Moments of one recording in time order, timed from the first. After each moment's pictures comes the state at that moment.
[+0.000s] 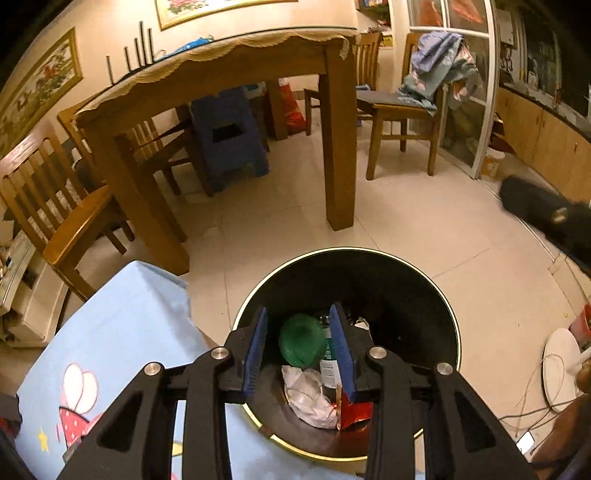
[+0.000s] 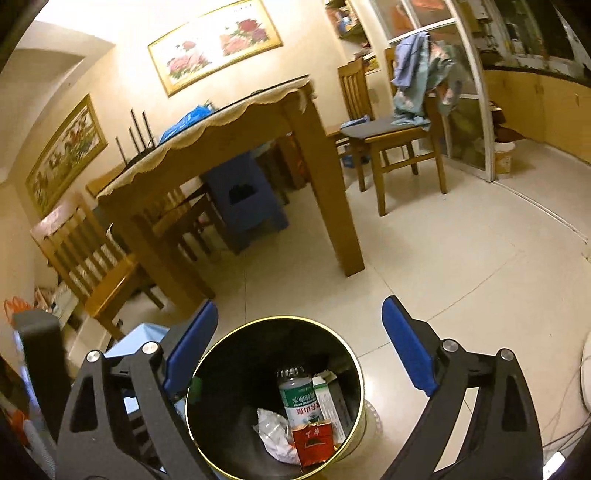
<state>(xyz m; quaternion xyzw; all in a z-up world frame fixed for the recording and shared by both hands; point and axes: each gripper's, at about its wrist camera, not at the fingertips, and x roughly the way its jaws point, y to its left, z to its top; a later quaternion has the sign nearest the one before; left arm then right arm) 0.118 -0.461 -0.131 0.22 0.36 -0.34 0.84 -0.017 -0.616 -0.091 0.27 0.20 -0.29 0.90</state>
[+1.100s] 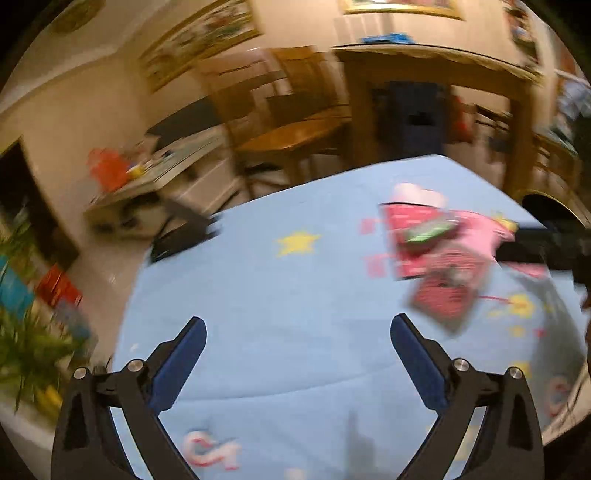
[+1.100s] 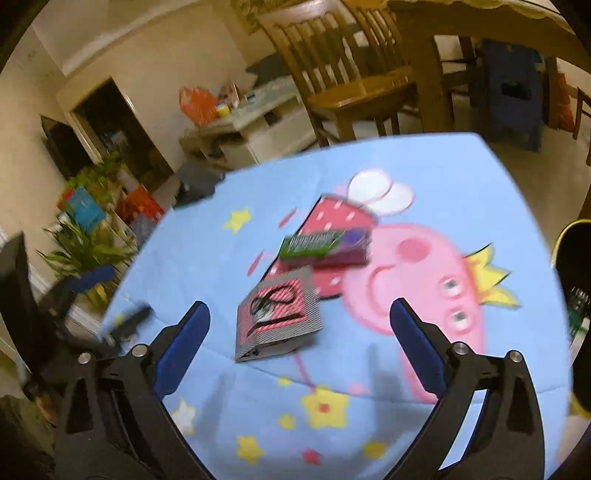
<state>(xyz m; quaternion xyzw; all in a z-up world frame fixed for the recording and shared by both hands) 0.075 -0.024 -0.122 0.14 0.35 -0.04 0.92 0.117 -0.277 -0.149 0.12 0.41 0.19 0.88</state>
